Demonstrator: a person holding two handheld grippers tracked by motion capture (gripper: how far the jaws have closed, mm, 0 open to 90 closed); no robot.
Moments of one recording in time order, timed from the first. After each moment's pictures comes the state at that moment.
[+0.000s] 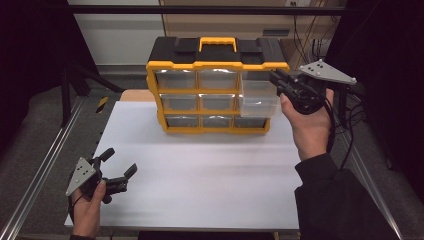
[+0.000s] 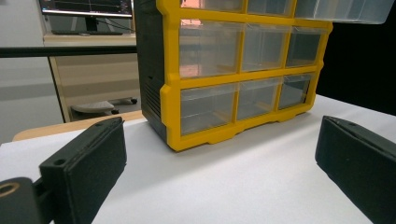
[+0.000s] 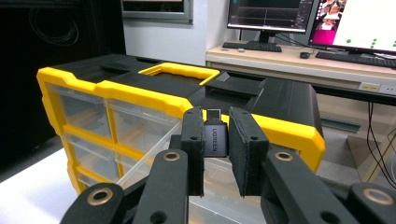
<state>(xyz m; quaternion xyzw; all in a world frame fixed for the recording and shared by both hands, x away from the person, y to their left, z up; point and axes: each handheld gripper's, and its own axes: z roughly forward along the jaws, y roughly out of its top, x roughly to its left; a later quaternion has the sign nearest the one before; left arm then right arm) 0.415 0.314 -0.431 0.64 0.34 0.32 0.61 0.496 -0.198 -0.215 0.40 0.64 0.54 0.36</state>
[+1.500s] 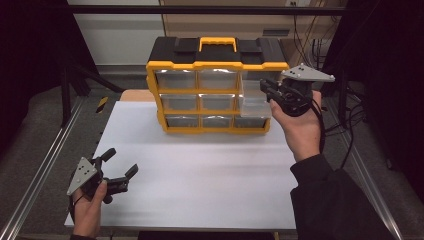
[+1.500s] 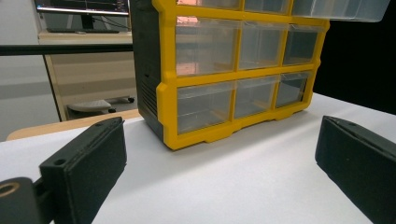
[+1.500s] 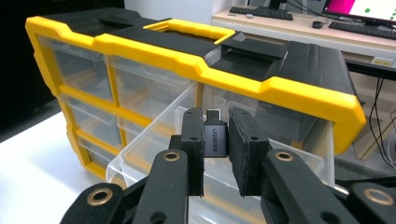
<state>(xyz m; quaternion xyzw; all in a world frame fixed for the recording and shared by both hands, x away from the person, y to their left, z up) 0.416 0.312 -0.432 0.65 0.34 0.31 0.61 0.504 -0.182 -0.228 0.41 0.69 0.49 0.34</state>
